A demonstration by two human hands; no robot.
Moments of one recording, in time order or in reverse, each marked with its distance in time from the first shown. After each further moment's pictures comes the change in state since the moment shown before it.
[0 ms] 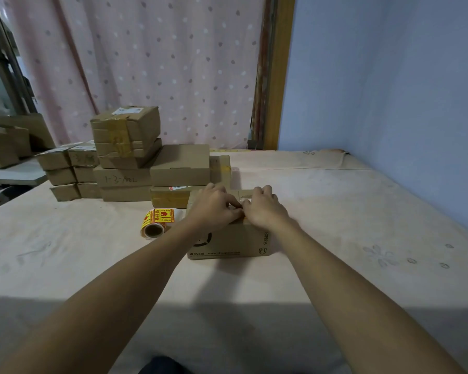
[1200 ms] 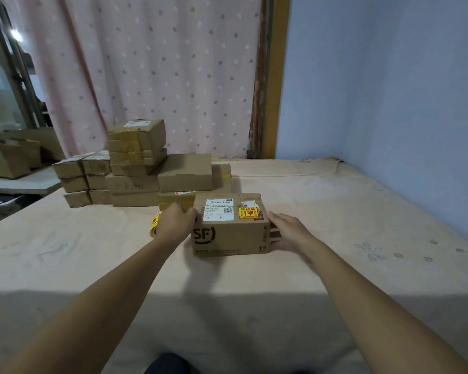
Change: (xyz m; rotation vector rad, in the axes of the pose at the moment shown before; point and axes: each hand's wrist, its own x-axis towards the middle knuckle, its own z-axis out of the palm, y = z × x) left_hand -0.061 -0.038 -0.028 -0.339 0.113 -0.739; right_hand -0.064 0.069 0.003 1.070 -0.186 0.152
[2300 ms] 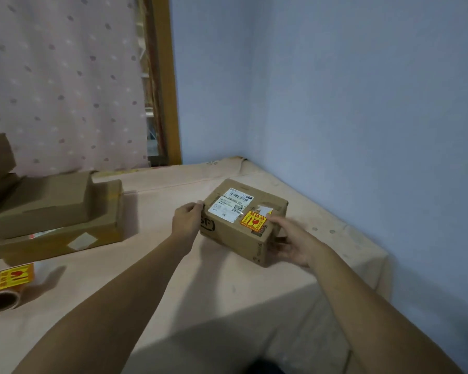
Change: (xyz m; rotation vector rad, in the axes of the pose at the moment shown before) left_hand -0.021 0.189 0.215 -0.643 -0.412 0.060; right_hand -0.060 0.003 -0.217 0.370 0.407 0.254
